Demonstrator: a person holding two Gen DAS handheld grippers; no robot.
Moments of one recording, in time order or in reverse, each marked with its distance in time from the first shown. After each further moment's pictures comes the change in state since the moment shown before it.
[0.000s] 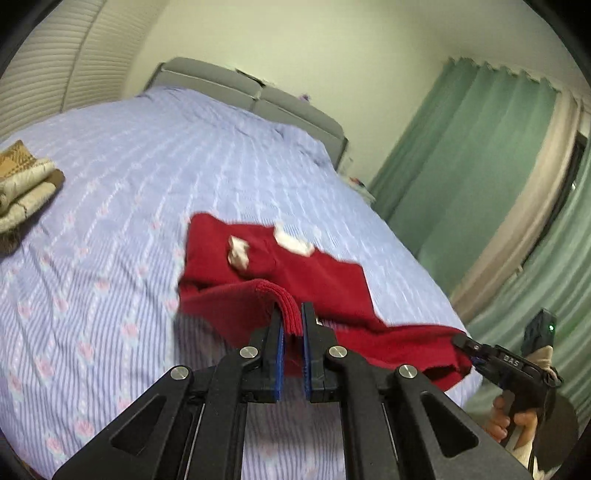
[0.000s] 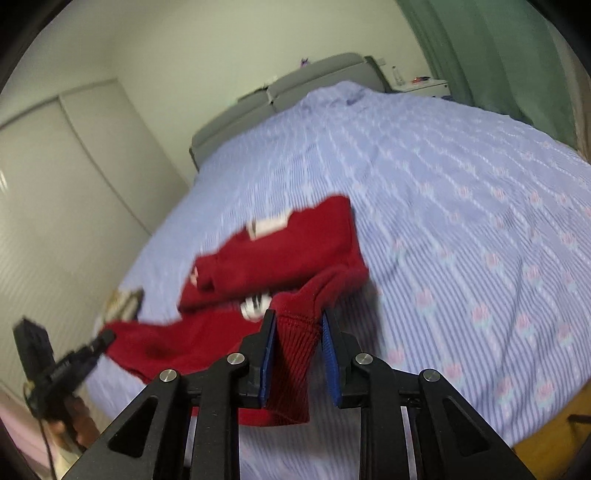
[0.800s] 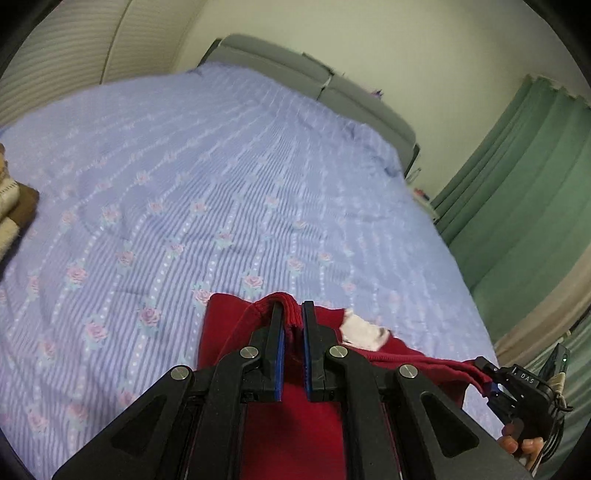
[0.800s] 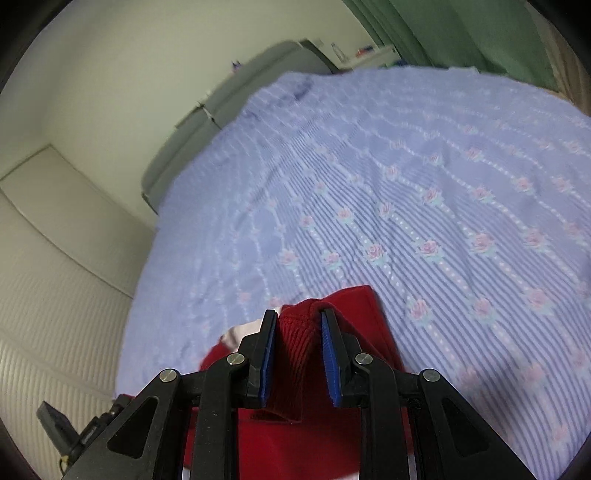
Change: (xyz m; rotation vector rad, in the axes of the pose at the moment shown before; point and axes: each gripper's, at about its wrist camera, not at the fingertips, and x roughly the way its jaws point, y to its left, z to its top) left arm 0.177 0.059 0.125 -0.152 0.075 0.201; right arm 0.176 -0.017 0.146 0.284 0.043 -0.079
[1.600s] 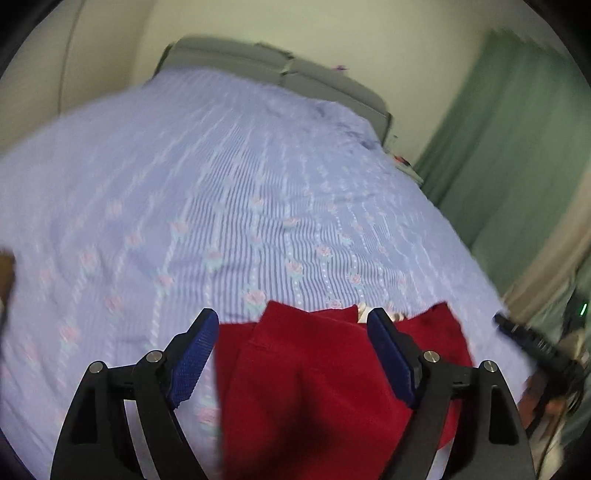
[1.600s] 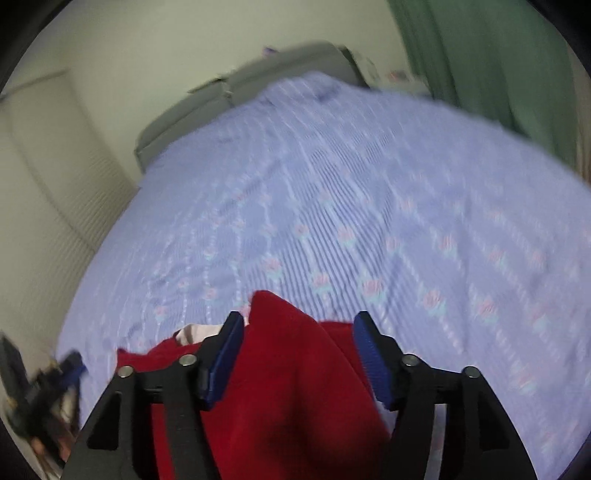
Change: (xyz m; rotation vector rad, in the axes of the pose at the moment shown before) left arm 0.011 -0.003 0.015 0.258 0.032 -0.034; right arm 0.018 0.033 0.005 -0.323 -0.043 -0.127
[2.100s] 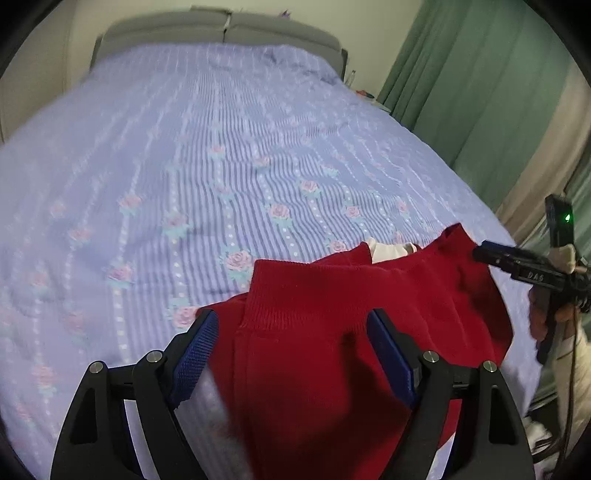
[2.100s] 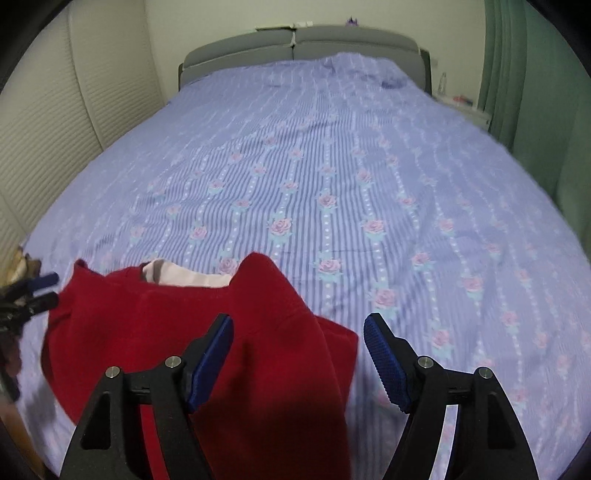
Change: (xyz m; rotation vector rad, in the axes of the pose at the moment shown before) left arm 0.070 0.009 -0.008 0.148 0.238 -0.116; right arm 0.060 0.015 0.003 -0.322 0.182 -0.011
